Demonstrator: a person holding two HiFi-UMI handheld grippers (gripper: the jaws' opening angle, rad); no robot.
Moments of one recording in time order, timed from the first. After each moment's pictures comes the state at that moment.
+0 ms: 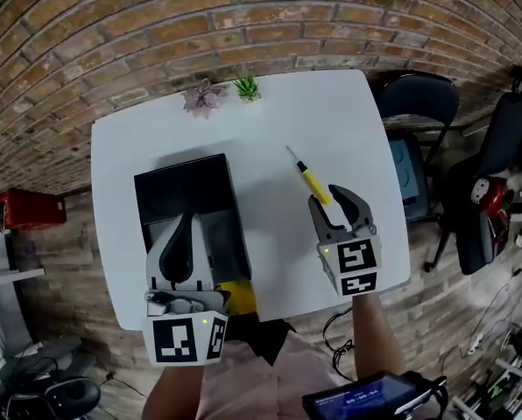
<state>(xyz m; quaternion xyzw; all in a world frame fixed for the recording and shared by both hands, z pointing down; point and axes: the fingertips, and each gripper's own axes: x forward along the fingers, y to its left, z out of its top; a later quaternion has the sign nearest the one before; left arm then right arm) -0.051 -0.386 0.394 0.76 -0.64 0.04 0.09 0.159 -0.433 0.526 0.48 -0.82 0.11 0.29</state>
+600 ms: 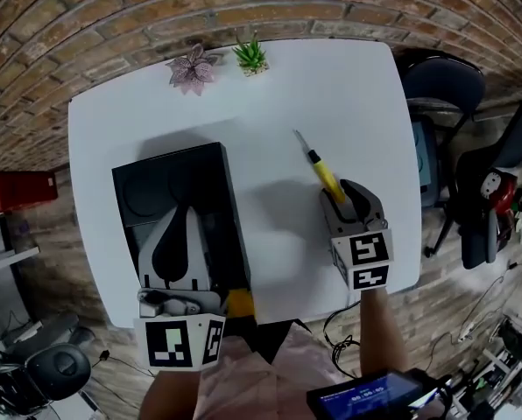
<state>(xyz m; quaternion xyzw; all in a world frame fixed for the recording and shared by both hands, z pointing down) -0.054 -0.415 0.454 0.74 -0.65 0.07 0.15 0.179 -0.442 0.608 0.45 -0.80 0.17 0.35</state>
